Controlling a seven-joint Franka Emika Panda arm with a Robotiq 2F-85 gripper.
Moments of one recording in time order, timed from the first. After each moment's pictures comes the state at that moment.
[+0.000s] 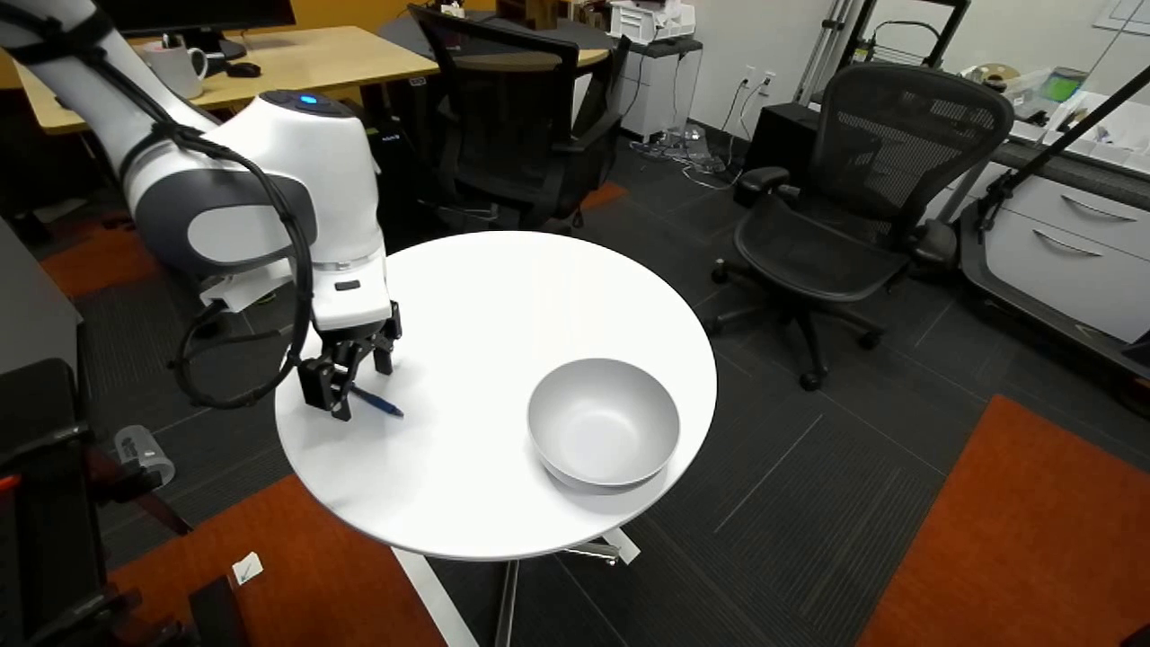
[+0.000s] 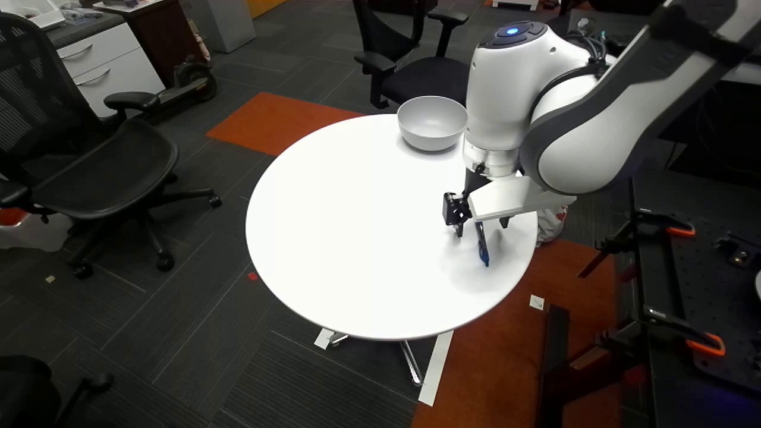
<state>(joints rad) 0.08 0.45 -0.08 -2.40 0.04 2.76 0.99</state>
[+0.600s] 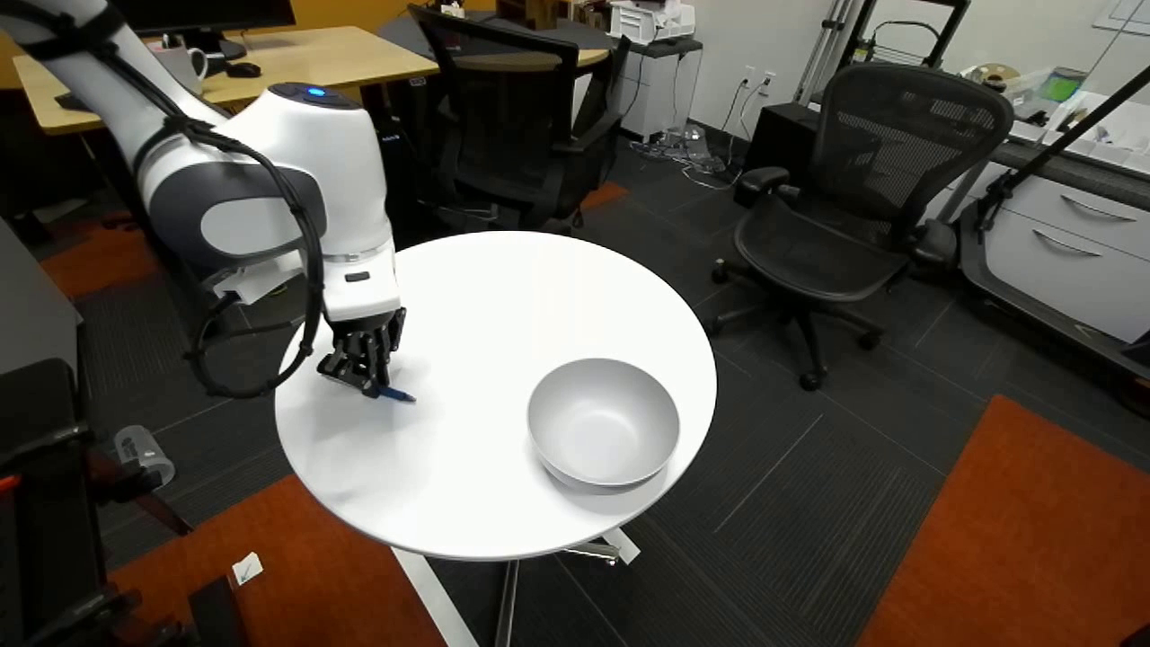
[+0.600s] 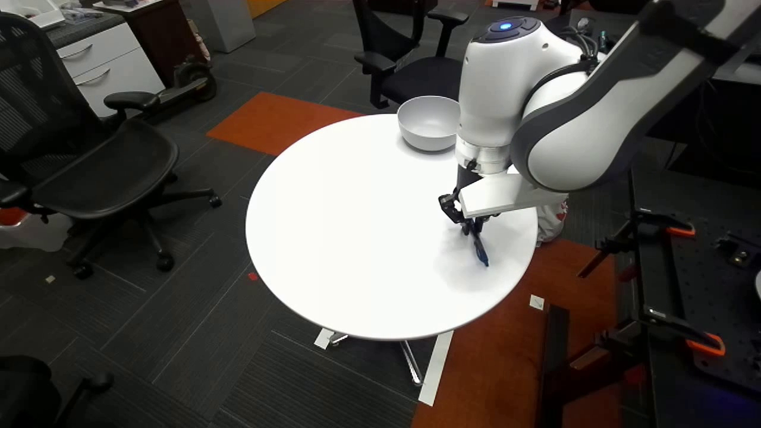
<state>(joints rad) 0.08 0.46 -0.08 -2.37 0.05 2.76 0.99</state>
